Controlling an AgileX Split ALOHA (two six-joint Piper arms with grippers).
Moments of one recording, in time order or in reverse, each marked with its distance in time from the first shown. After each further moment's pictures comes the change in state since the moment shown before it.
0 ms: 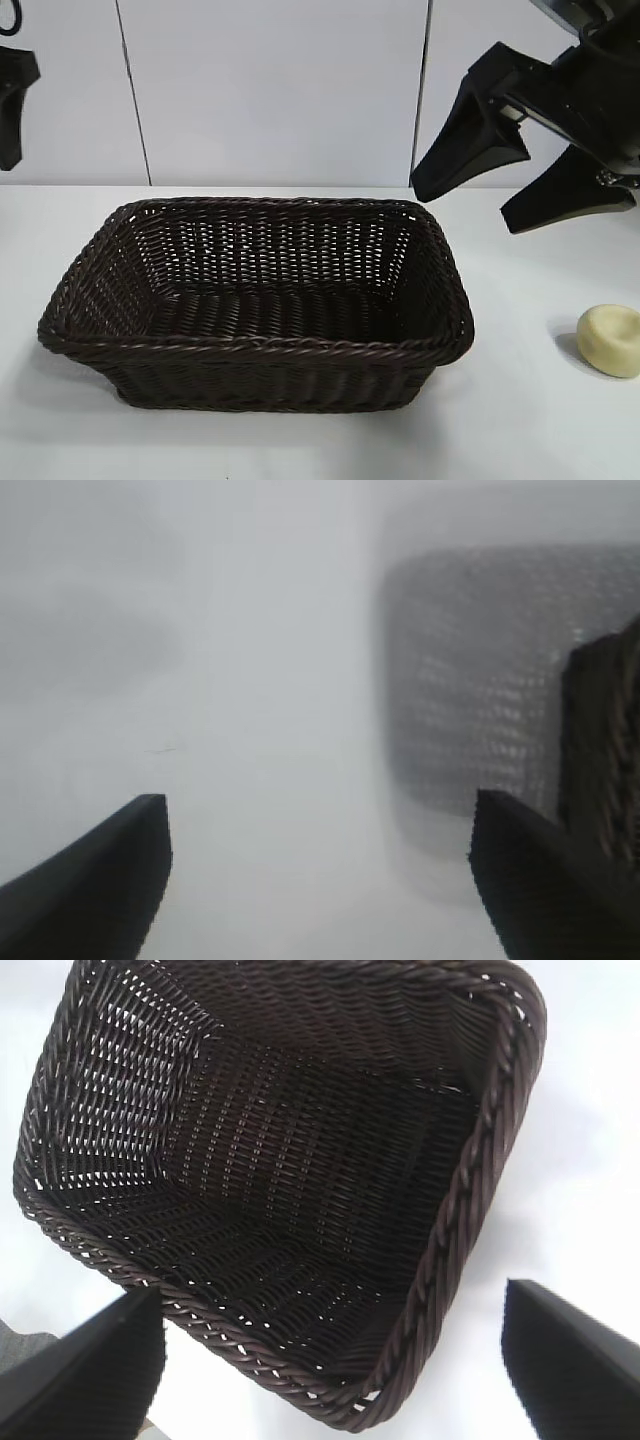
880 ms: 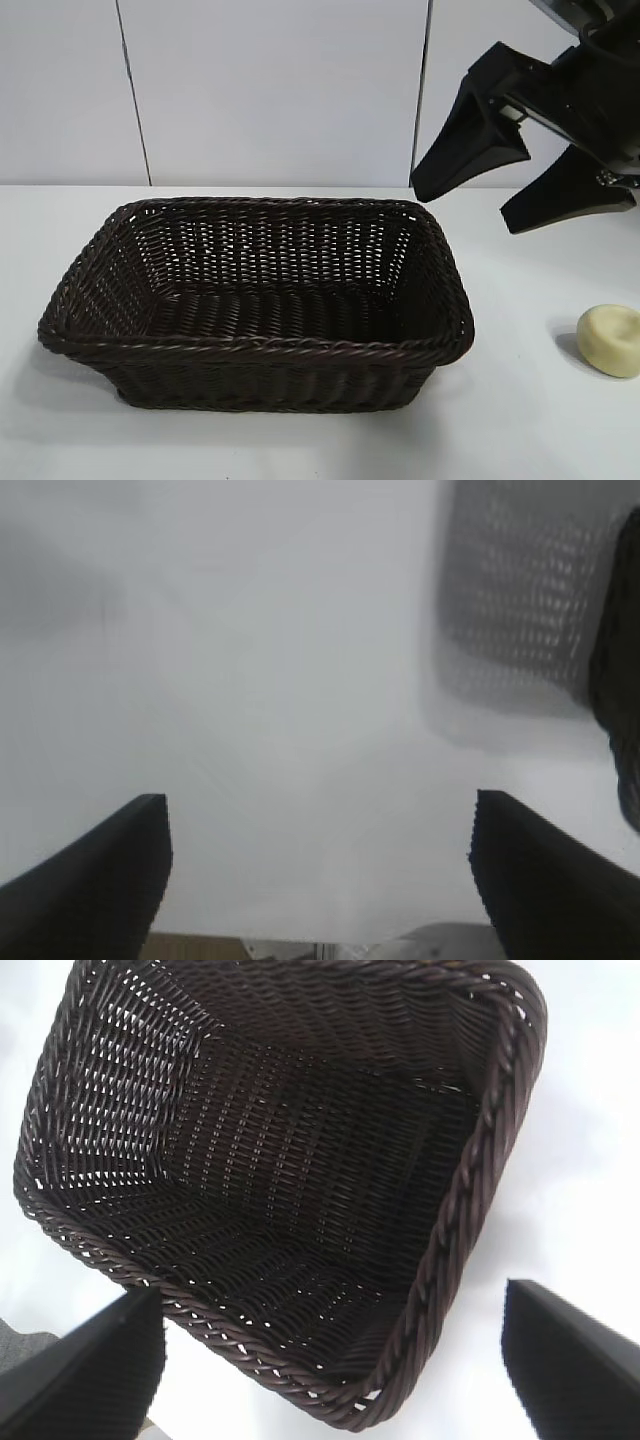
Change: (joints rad) left arm 0.083 -0.370 0.364 -0.086 0.081 0.069; right arm 0.000 0.000 0.000 0.000 0.002 0.000
